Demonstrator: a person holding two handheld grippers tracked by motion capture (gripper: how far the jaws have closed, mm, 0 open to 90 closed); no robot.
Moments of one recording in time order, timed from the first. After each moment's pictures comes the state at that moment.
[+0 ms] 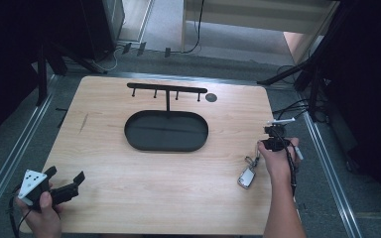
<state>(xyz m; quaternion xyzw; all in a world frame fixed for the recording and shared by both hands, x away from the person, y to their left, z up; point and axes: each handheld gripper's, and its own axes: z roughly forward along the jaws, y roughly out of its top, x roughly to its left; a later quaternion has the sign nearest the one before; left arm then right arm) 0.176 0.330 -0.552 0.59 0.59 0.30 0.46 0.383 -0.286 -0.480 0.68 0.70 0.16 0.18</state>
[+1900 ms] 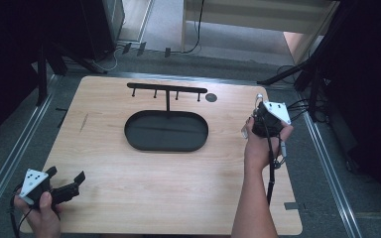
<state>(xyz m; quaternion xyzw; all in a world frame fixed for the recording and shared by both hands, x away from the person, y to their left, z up) 0.178 0.329 -0.552 0.60 0.59 0.30 0.45 0.363 -0.219 -0.412 0.58 0.55 0.40 0.45</state>
